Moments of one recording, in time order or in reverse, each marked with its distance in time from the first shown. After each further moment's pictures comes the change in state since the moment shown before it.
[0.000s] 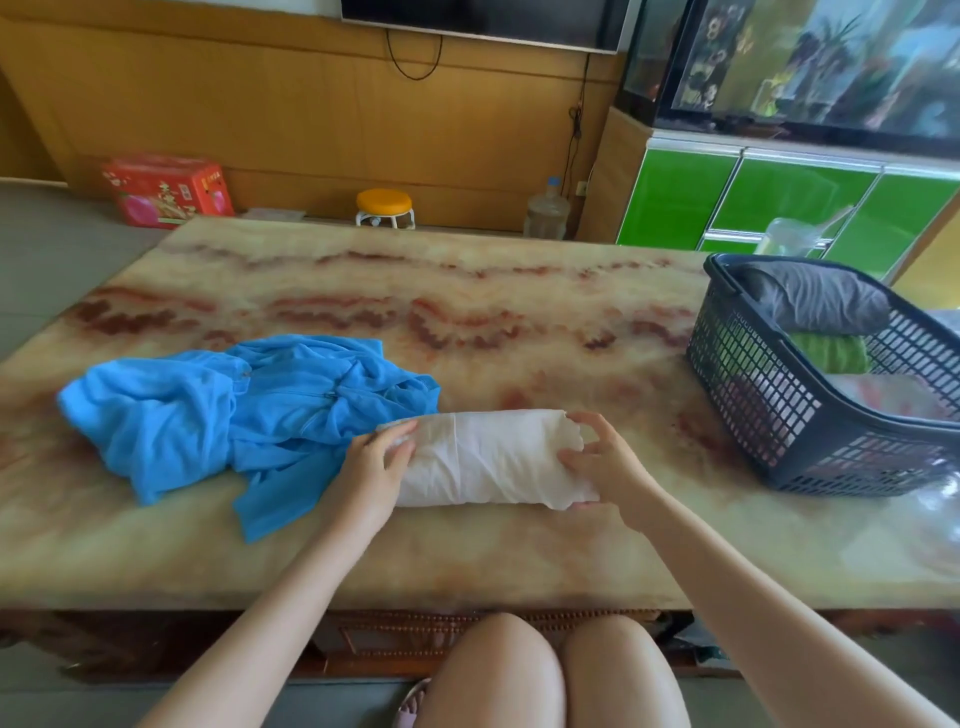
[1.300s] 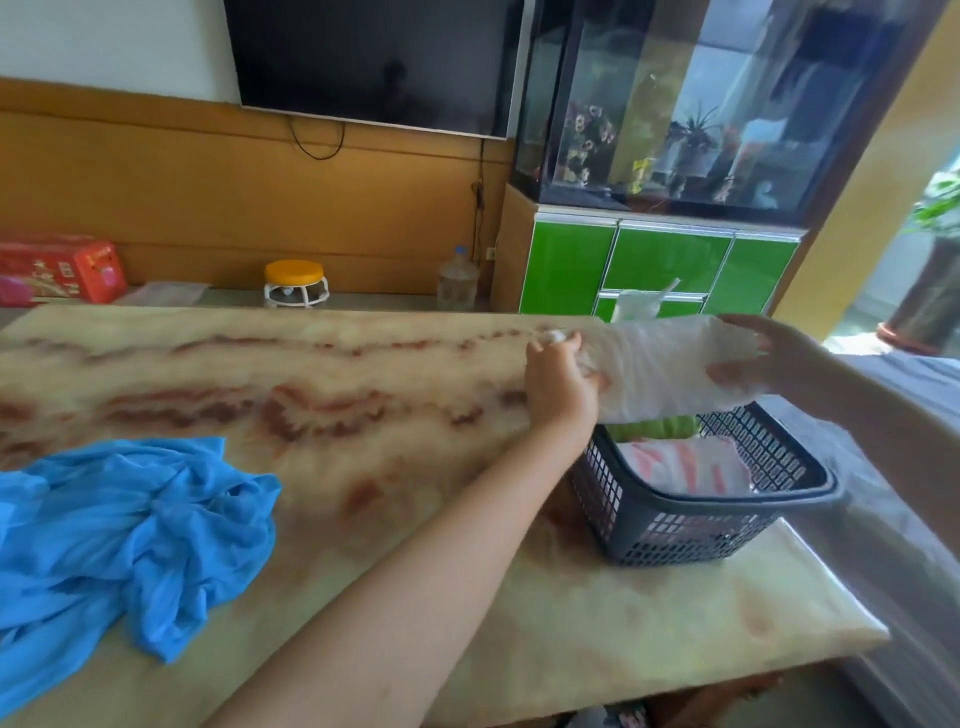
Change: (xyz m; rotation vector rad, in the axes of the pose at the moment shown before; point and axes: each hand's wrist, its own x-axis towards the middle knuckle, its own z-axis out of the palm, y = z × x) left_hand 0.046 0.349 0.188 -0.126 0.042 0.332; right_hand 0.003 -0.089 -0.357 -0.281 0.361 -0.231
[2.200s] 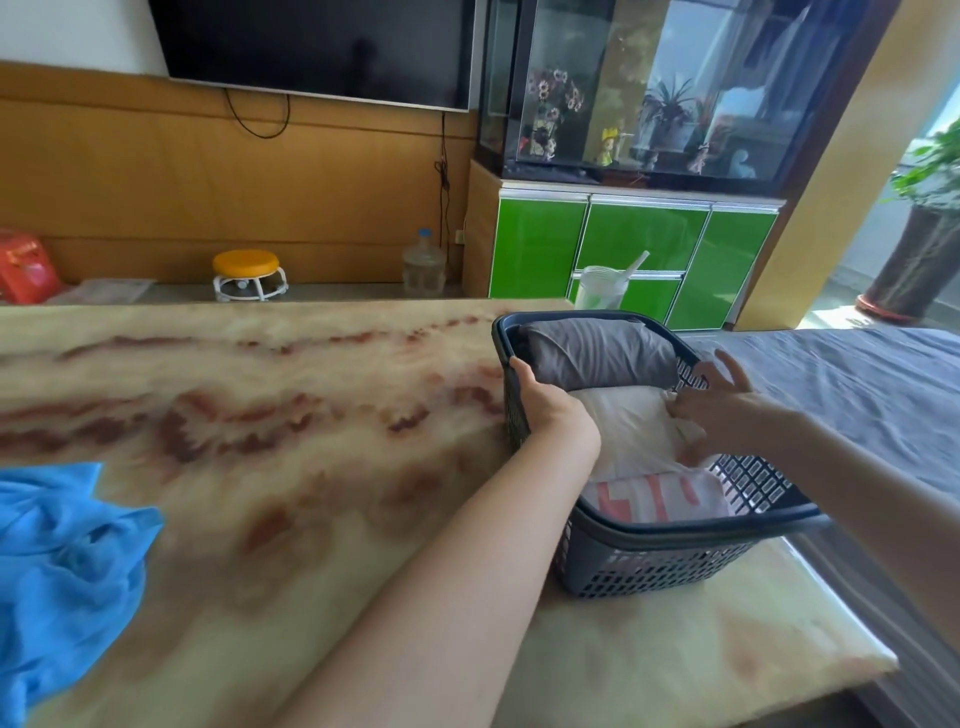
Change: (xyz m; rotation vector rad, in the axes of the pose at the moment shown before) left_hand 0.051 -0.015 0.124 1.419 -0.653 0.131; right_hand 0.071 0.100 0.027 -1.621 -0.336 -0.205
